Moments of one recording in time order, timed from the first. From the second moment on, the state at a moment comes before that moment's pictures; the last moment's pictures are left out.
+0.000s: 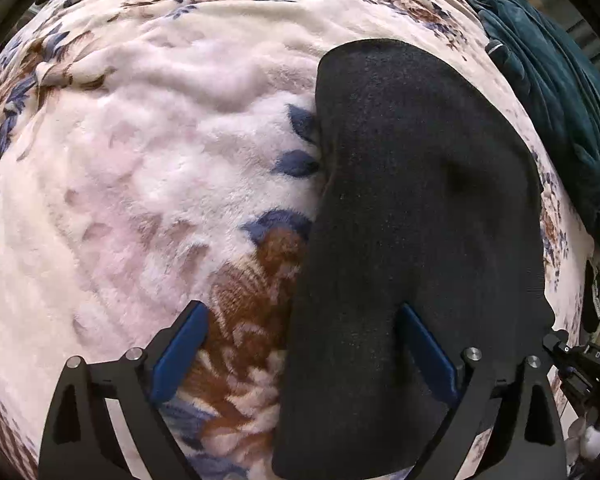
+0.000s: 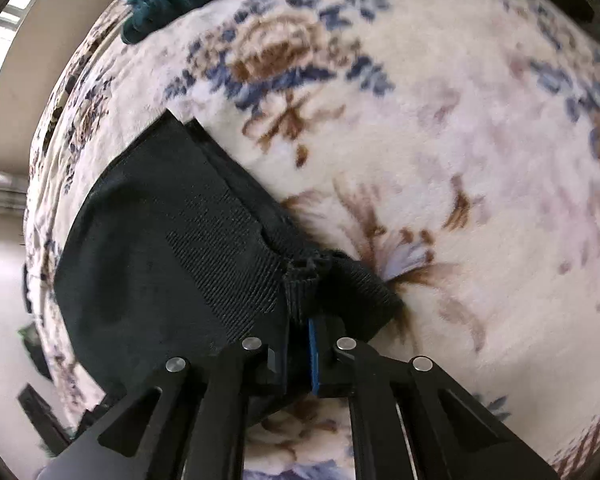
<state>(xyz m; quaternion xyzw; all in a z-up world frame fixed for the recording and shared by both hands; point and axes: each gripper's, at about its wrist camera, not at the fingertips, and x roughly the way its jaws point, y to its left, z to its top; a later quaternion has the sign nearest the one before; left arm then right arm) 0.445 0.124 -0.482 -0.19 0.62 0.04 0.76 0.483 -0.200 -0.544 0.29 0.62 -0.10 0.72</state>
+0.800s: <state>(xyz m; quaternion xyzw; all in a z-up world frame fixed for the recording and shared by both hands) 0.469 0.137 -0.469 -0.25 0.59 -0.01 0.77 0.525 -0.251 -0.570 0.32 0.65 0.02 0.69</state>
